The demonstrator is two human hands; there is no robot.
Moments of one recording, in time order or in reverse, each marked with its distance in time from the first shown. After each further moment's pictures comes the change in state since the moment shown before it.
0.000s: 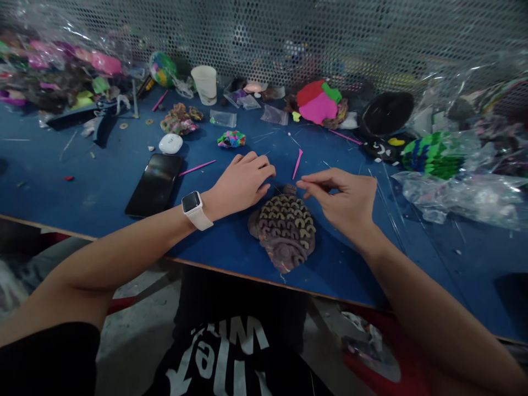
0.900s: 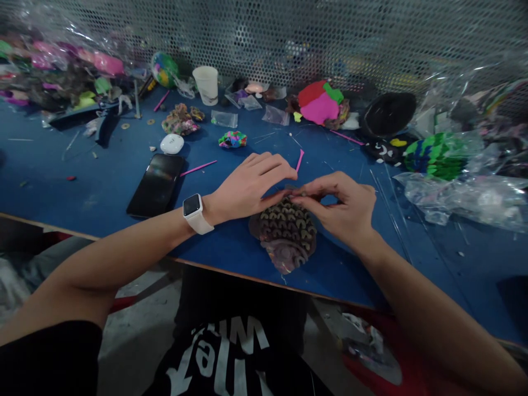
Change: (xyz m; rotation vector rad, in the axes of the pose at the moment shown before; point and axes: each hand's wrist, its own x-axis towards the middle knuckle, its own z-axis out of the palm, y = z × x) left_hand 0.000 0.004 0.001 -0.184 0.320 0.292; right_hand -0.006 -0.009 0.001 0.053 -0.024 -0.150
